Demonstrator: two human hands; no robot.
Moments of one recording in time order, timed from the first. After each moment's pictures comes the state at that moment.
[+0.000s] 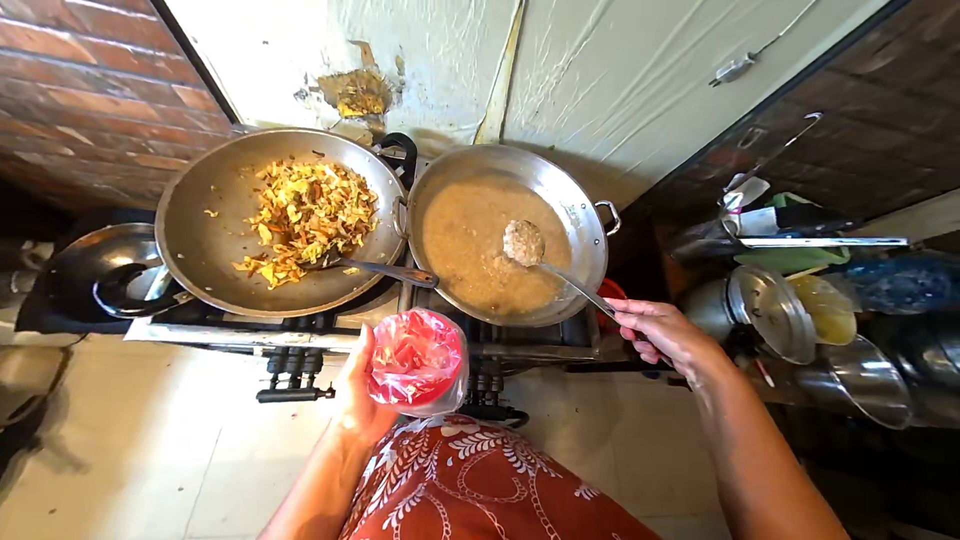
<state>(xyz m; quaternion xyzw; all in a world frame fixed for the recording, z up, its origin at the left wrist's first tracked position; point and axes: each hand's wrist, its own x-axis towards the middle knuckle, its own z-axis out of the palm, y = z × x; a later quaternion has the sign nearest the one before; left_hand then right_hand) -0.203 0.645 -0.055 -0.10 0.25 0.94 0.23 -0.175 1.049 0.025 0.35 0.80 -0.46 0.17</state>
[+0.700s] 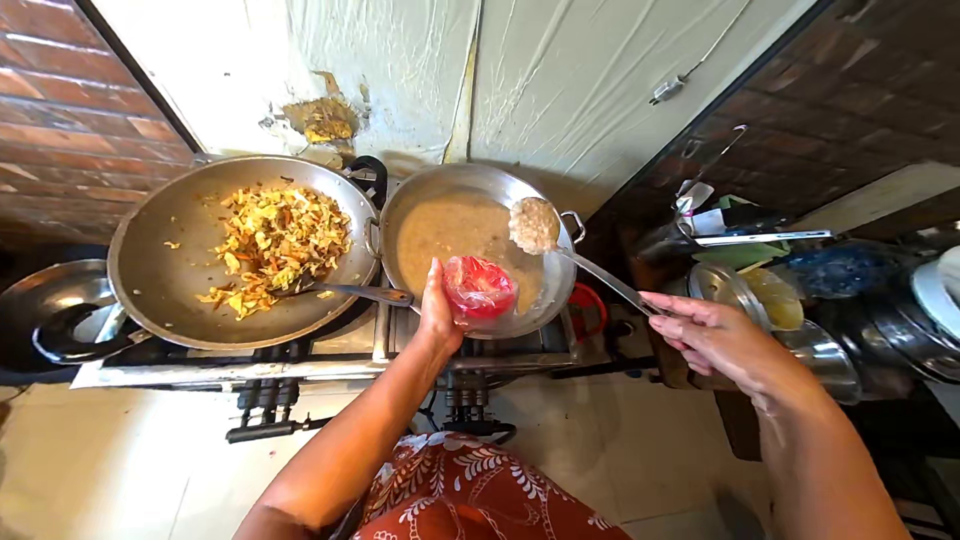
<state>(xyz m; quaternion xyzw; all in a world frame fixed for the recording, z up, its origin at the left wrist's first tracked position) -0.296 0.798 -0.049 -0.16 0.38 0.86 0.30 -0.135 1.058 0.109 0.30 0.86 -0.40 0.08</state>
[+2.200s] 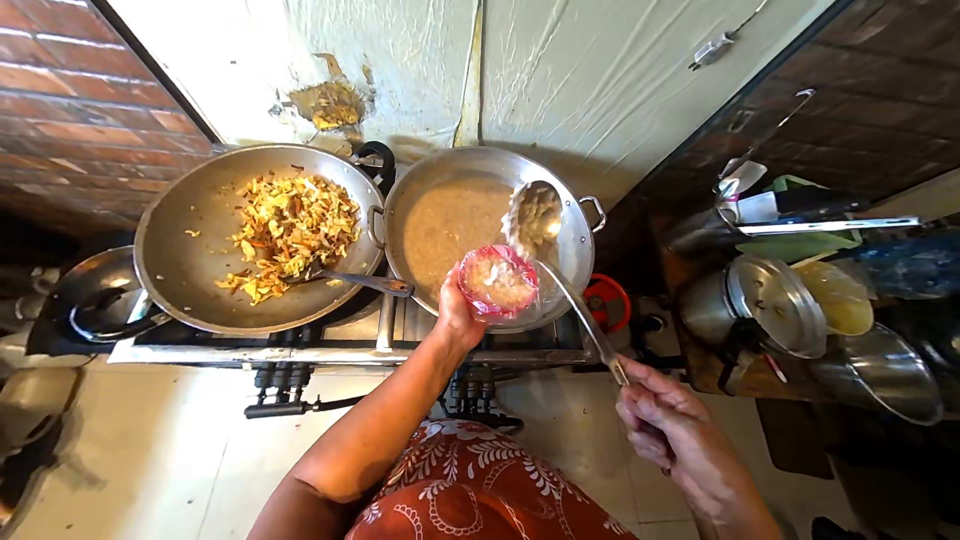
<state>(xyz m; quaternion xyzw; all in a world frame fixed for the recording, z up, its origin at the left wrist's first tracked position) -0.286 0.830 -0.070 -0.18 0.30 0.89 0.29 -0.067 1.011 0.027 0.25 0.64 -0.73 0.02</state>
